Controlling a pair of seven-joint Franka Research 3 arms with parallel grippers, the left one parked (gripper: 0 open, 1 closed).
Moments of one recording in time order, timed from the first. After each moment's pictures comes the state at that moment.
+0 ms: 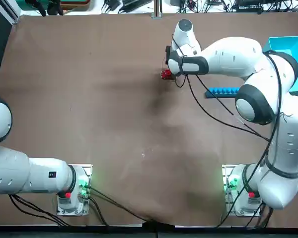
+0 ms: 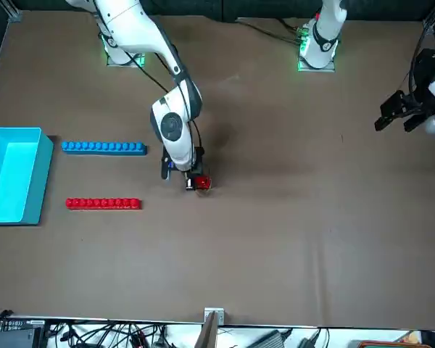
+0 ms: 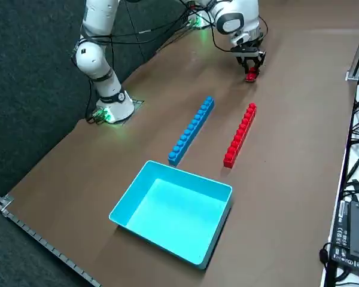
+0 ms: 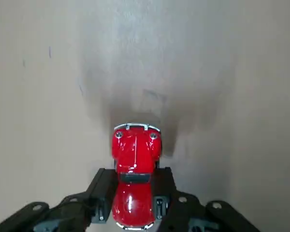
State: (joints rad) arm 0.71 0.66 -0.08 -1.70 0.14 2.46 2.10
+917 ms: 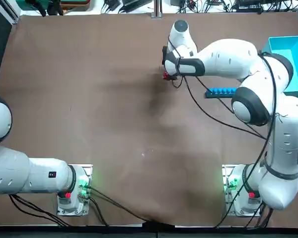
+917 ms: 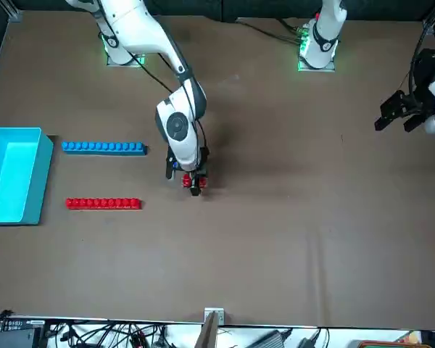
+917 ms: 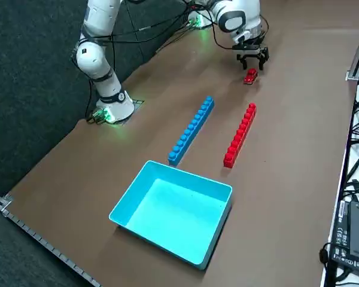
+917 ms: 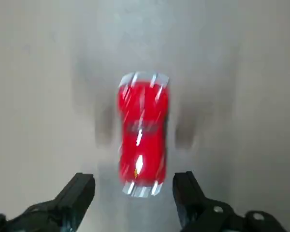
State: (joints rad) arm 0.74 0.69 -0.09 -1.65 0.14 2.45 2.14
